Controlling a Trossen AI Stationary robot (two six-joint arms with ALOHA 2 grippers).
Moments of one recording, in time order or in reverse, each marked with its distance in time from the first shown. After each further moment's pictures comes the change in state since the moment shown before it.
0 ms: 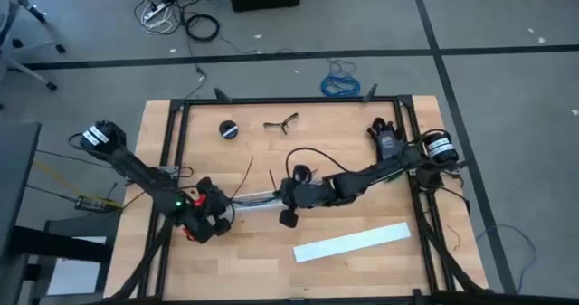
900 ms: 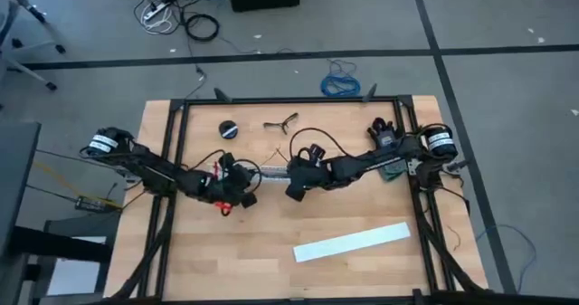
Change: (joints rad) left arm 0.429 0.098 0.018 0.457 -0.031 0.674; right arm -0.124 -0.019 -0.001 -0.314 0.114 0.046
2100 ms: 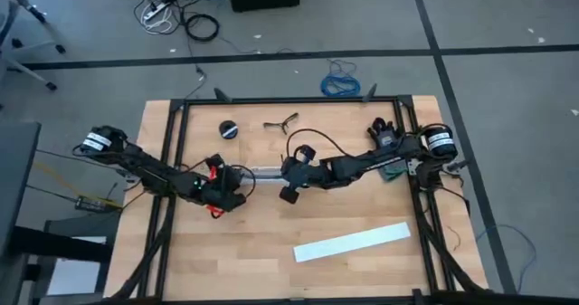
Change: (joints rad) left arm -0.059 -0.058 -0.049 -0.226 -0.044 -0.168; right arm -0.002 0.000 0.000 0.183 -0.067 -0.091
